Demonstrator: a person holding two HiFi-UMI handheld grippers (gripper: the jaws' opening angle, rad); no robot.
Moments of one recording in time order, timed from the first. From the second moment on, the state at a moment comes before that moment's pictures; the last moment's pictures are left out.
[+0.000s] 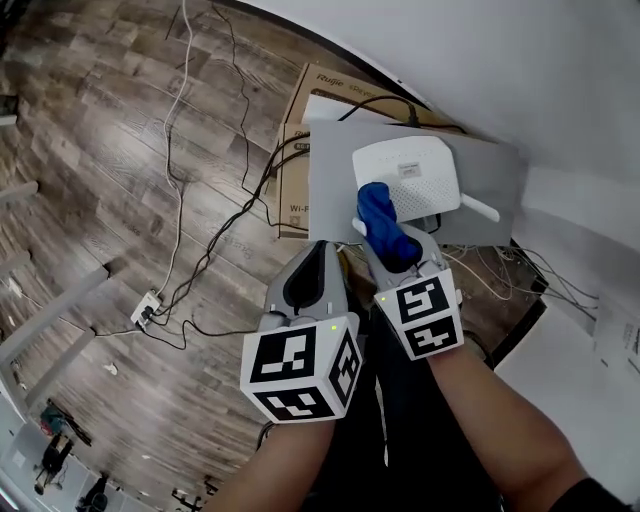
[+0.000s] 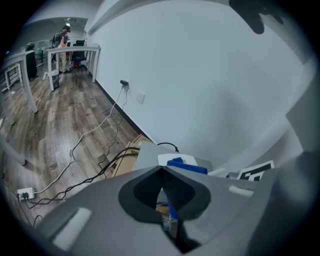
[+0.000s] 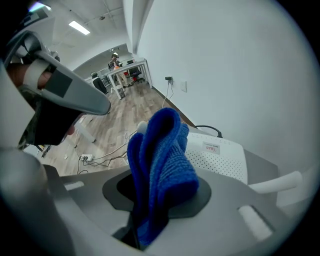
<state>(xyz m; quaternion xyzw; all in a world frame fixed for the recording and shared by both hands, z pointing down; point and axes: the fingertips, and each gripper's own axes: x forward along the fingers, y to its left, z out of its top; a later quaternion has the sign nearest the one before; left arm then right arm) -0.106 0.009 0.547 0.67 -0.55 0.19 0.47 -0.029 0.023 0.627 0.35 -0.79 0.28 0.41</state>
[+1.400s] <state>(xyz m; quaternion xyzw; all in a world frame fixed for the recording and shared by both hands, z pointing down) -0.125 0.047 0.602 0.65 -0.54 0.20 0.49 -0.061 0.058 0.663 0.32 -0.80 0.31 0.40</state>
